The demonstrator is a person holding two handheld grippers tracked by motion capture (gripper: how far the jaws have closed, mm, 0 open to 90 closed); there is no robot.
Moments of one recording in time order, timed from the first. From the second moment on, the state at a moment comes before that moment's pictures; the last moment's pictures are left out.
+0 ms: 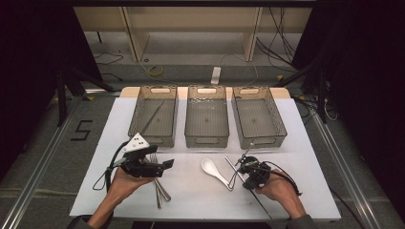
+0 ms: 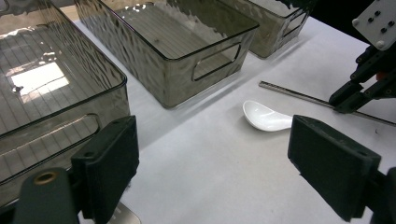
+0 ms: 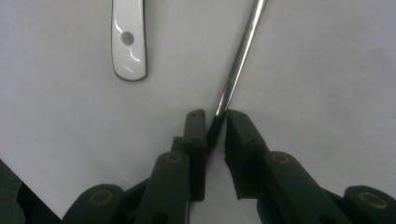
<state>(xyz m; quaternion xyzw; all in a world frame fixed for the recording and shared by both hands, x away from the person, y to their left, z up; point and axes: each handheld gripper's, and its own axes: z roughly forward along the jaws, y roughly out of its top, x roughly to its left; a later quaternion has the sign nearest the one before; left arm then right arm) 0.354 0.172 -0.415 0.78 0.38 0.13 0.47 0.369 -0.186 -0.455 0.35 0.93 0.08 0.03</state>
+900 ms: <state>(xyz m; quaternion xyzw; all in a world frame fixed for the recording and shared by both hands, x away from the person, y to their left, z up) 0.353 0.170 -0.416 0.79 0.38 0.13 0.47 0.373 -0.190 -0.453 0.34 0.94 0.08 0.04</state>
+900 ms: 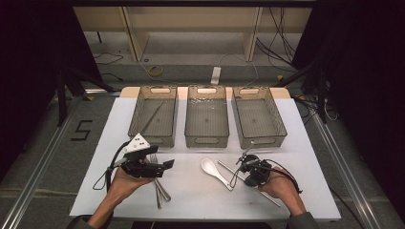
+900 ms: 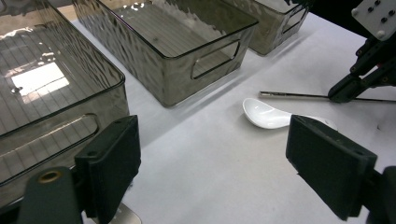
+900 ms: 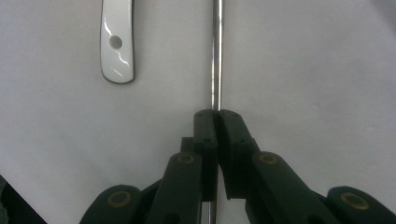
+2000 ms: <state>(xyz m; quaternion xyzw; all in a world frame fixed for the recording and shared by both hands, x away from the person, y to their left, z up) 0.350 0.134 -0.422 0.84 0.29 0.08 0.45 0.346 -0.150 -0.408 0.22 0.97 0.13 0.06</state>
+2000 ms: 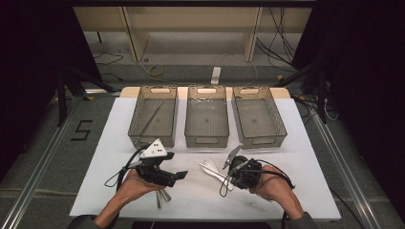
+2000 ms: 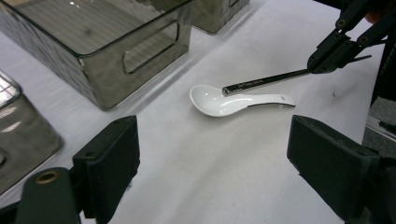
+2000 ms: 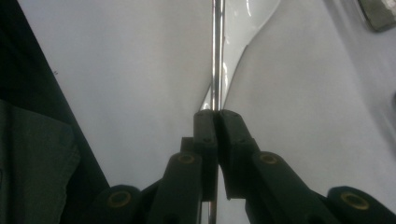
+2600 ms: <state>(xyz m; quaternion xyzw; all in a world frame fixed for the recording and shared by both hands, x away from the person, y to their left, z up) 0.351 0.106 -0.426 0.88 0.23 0.07 0.41 0.337 -0.126 -0.407 0.16 0.98 0.13 0.06</state>
